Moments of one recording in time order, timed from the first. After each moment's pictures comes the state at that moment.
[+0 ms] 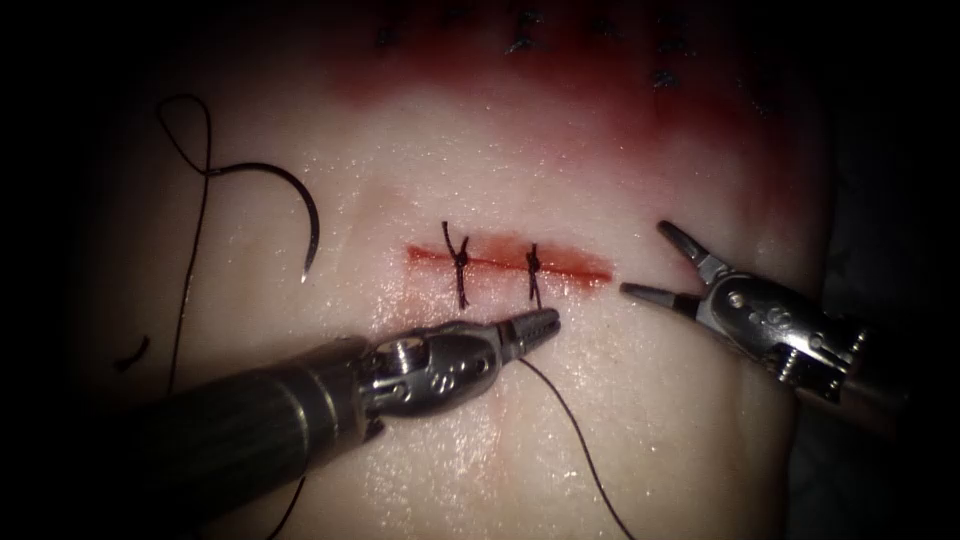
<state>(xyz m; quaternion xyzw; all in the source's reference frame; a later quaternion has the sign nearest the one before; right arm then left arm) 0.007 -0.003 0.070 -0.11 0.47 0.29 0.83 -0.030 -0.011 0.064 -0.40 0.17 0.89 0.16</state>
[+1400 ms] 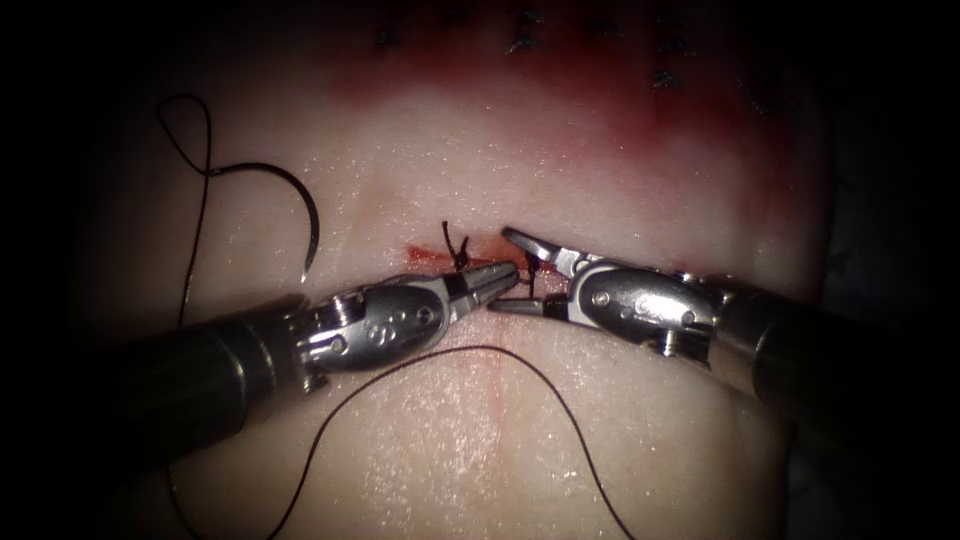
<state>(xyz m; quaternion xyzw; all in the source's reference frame) 0.018 -0.003 0.075 -0.08 0.56 0.04 0.82 -0.027 -0.007 0.064 -0.52 0.10 0.83 0.19</state>
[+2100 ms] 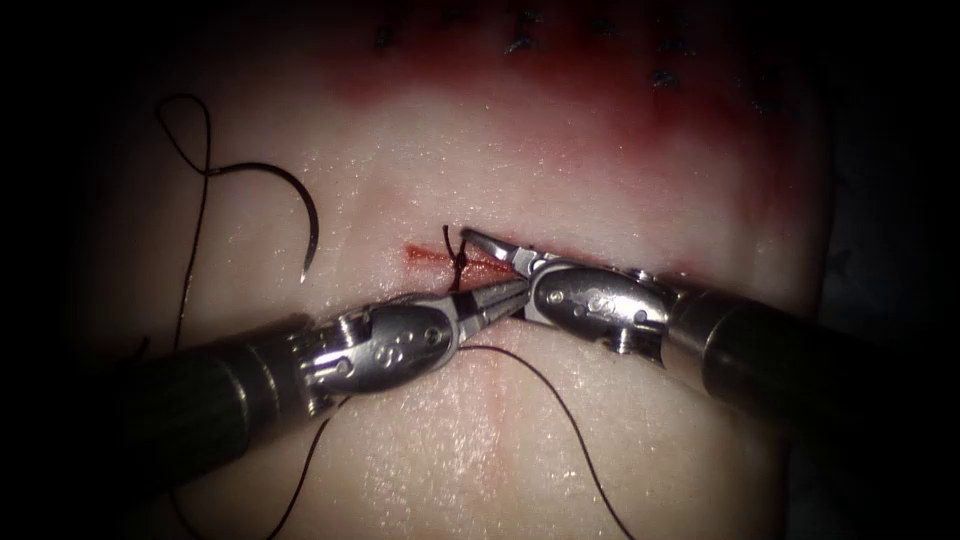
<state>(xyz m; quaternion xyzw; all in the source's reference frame) 0.021 -0.003 0.076 -0.08 0.55 0.04 0.83 -0.028 -0.008 0.061 -0.52 0.09 0.83 0.19</state>
